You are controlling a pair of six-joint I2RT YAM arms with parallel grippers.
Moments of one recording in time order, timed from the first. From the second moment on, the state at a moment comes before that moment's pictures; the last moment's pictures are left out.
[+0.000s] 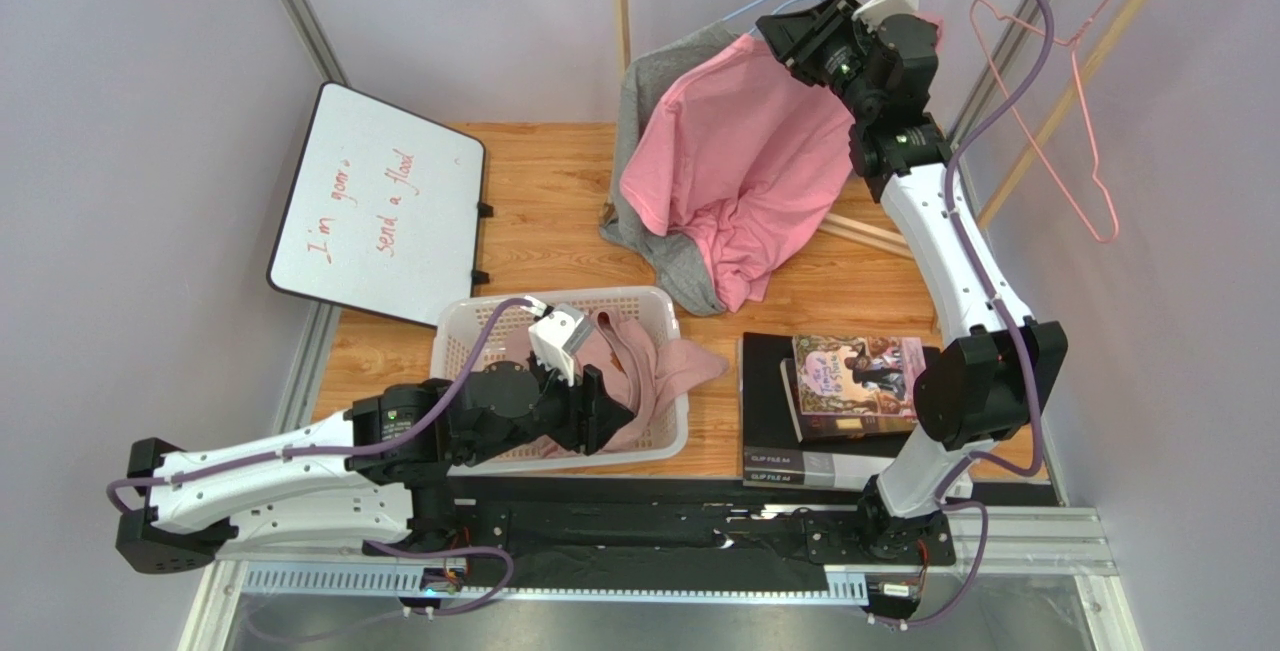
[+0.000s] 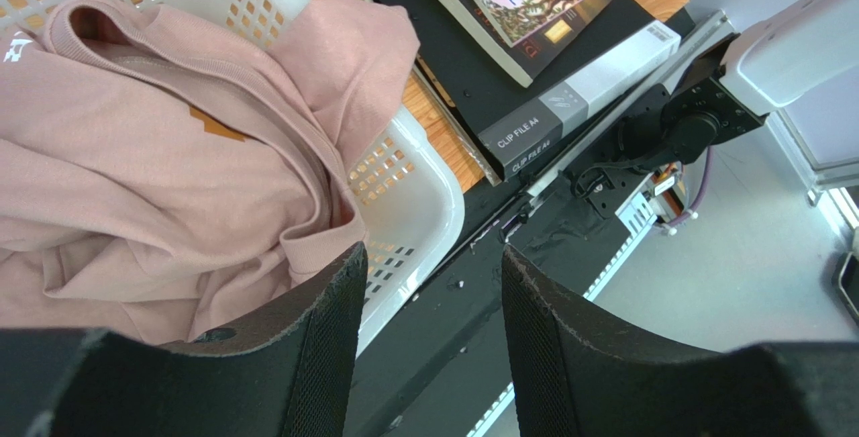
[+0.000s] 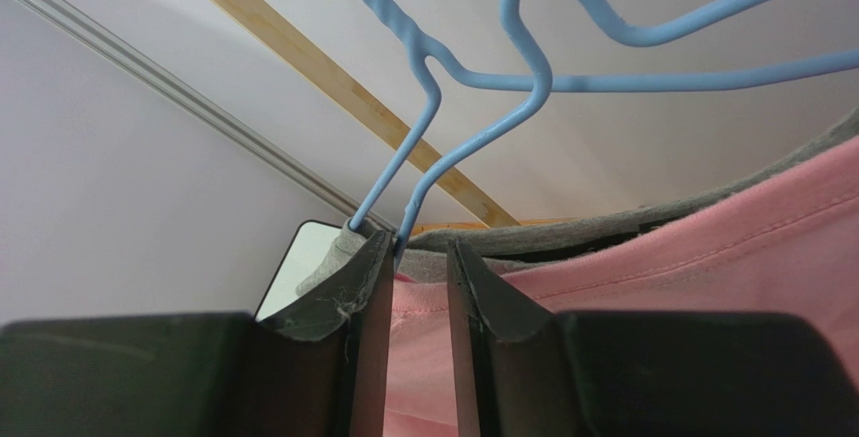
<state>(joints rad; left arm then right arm) -1.32 0.75 0.81 -0.52 -0.35 -0.63 0.19 1.69 1.77 0.04 -0.23 0.75</state>
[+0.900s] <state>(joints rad) -1.32 0.71 0.81 -0.52 -0.35 -0.64 0.19 1.78 1.85 0.14 -0.26 0.87</state>
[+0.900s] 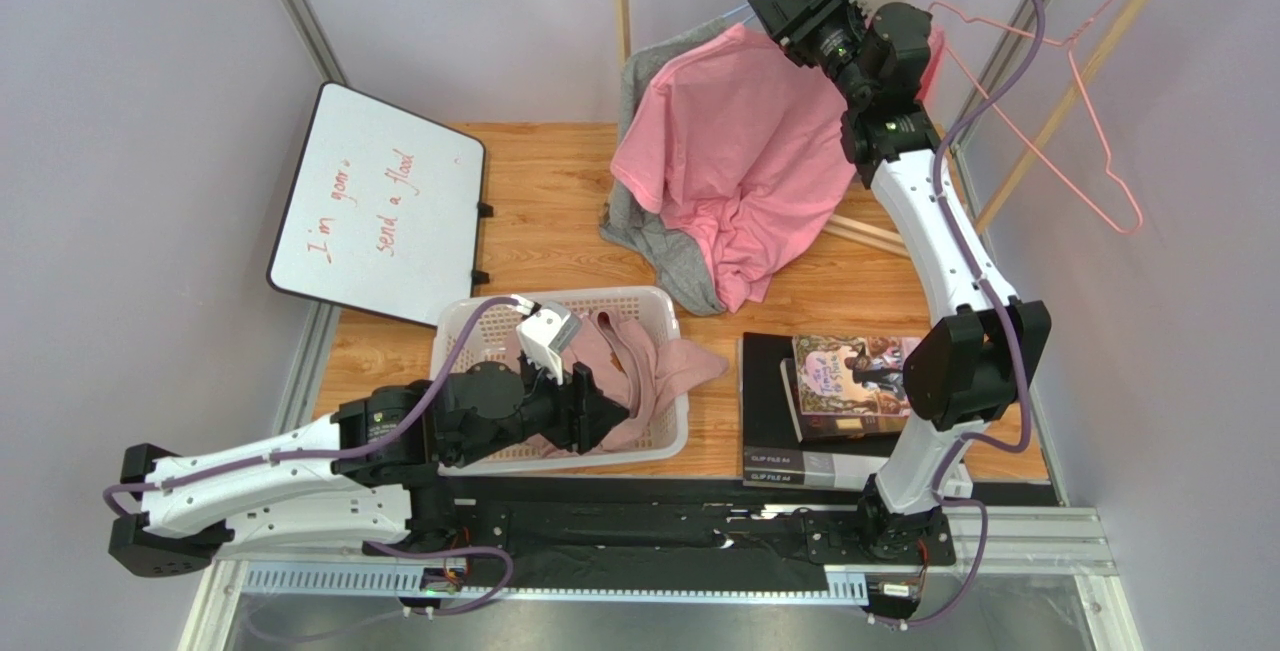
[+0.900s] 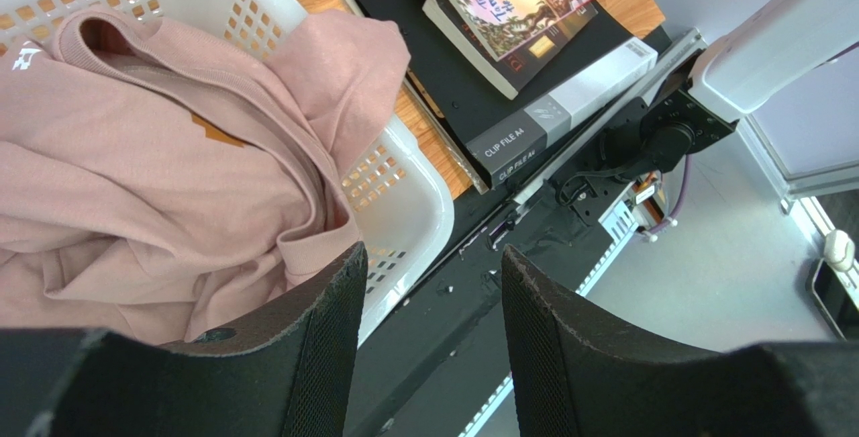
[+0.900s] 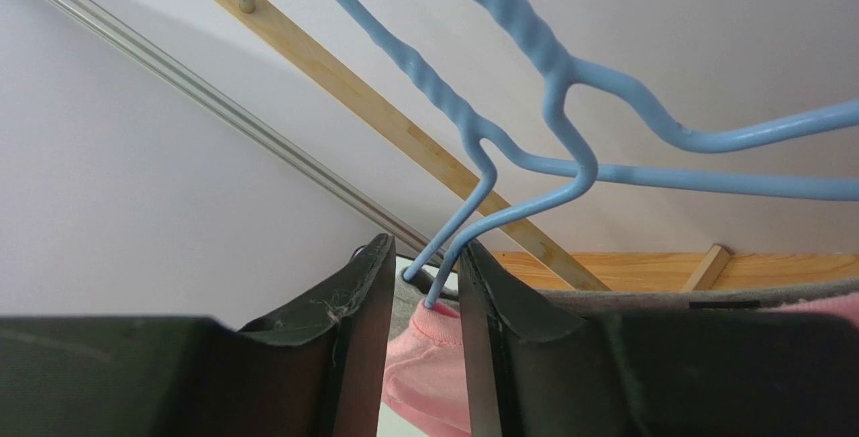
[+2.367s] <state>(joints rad) -1.32 0.74 0.81 -0.50 -0.33 -0.64 0.19 1.57 1.58 0.17 -0.25 0.34</state>
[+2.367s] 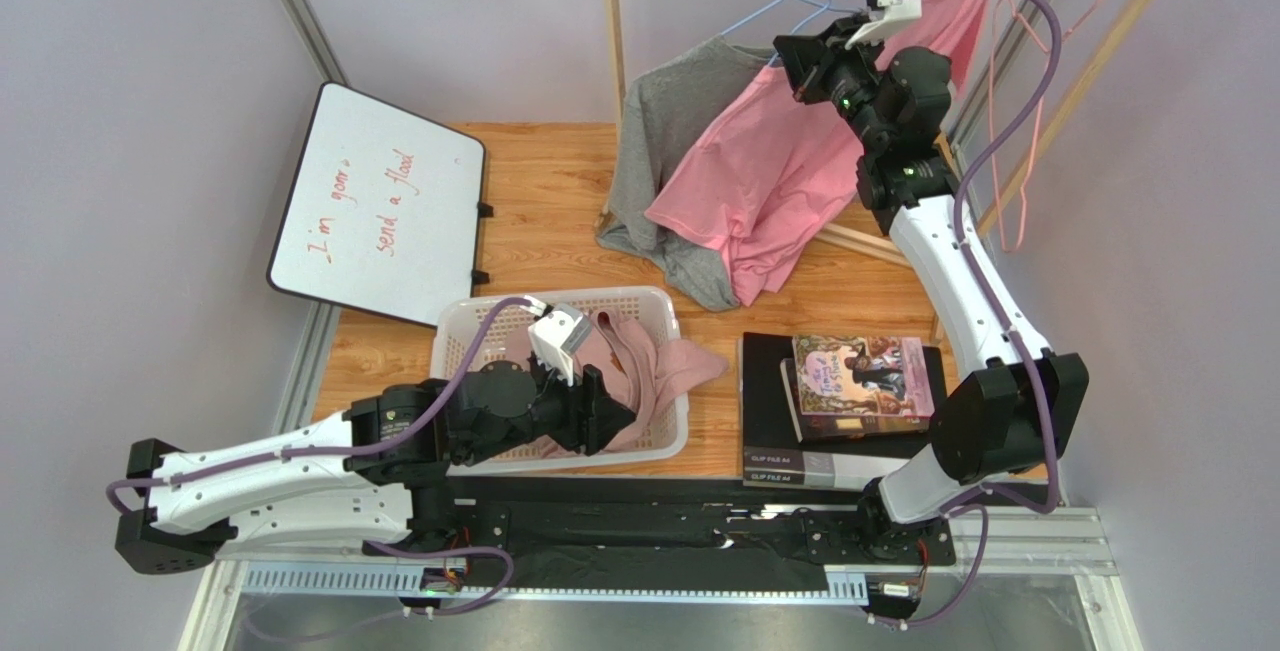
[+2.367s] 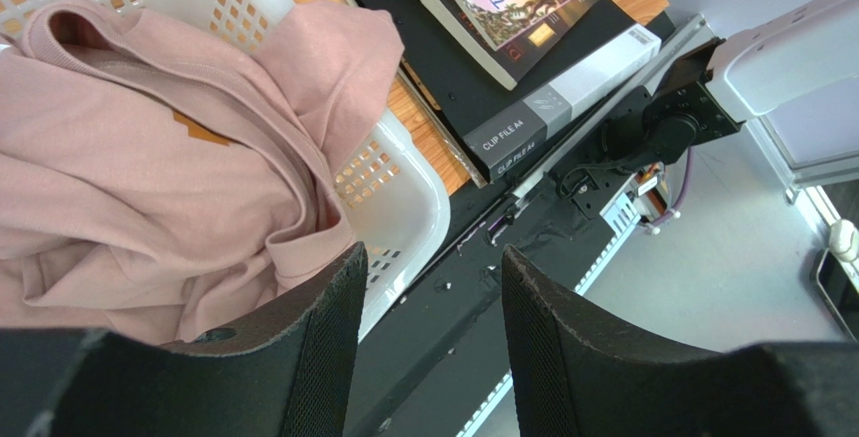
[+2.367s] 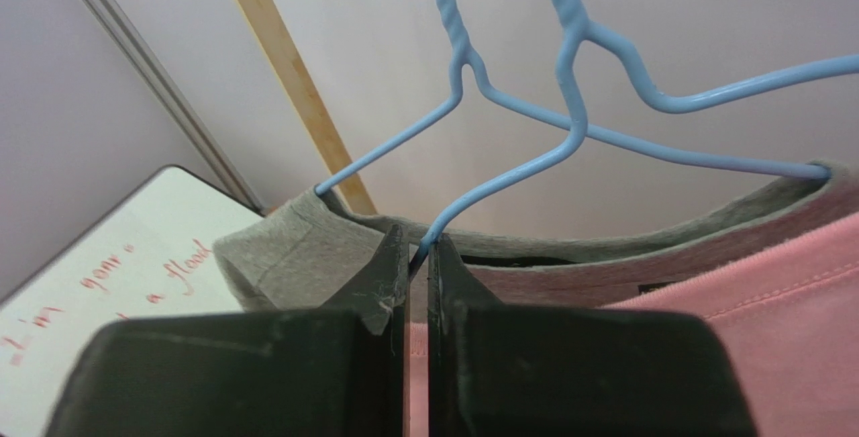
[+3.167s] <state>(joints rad) -1.32 0.87 0.88 -0.47 -0.32 -0.59 0.24 1.34 1.40 0.14 -0.26 0.14</state>
